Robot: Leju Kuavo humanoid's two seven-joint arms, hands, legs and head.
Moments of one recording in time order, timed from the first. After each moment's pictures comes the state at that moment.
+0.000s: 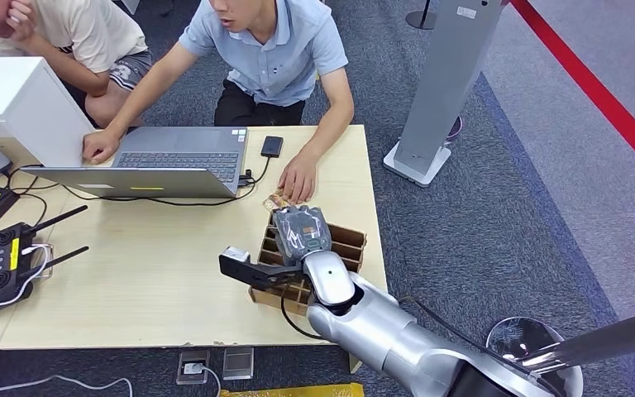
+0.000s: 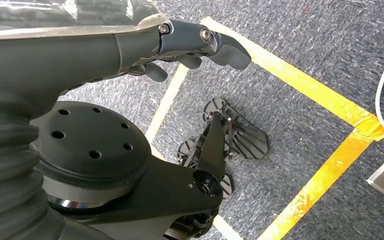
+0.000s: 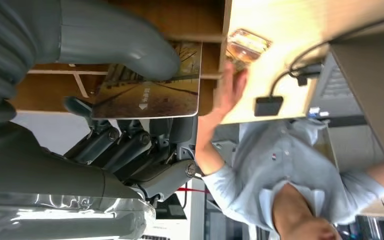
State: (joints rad) left arm -0.11 -0.07 -0.87 -0.26 1.41 0.70 -0.07; right arm -0.75 0.15 1.09 -0.84 0.96 -0.29 0.45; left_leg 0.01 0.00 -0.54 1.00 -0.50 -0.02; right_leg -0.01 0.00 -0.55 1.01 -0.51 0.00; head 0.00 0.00
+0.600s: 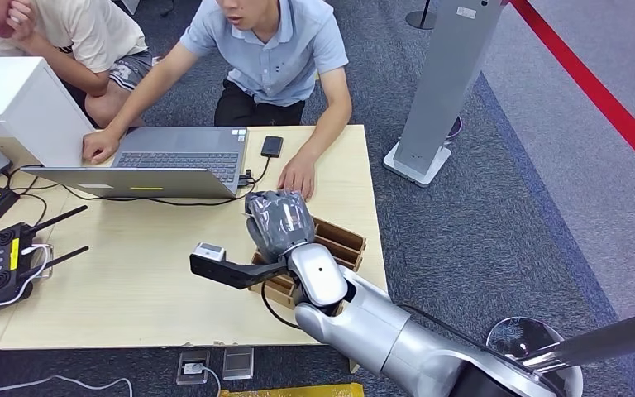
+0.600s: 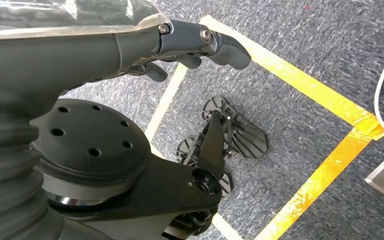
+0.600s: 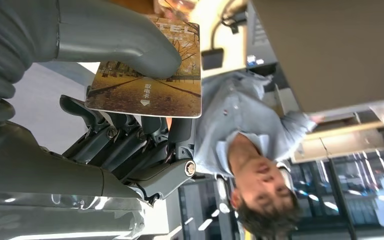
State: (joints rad) left arm -0.12 -0.08 -0.87 -0.24 1.42 0.70 -0.08; right arm -0.78 0.11 1.09 -1.07 1.00 -0.32 0.42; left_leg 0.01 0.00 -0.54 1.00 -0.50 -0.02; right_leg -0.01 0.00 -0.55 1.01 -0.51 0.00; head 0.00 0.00
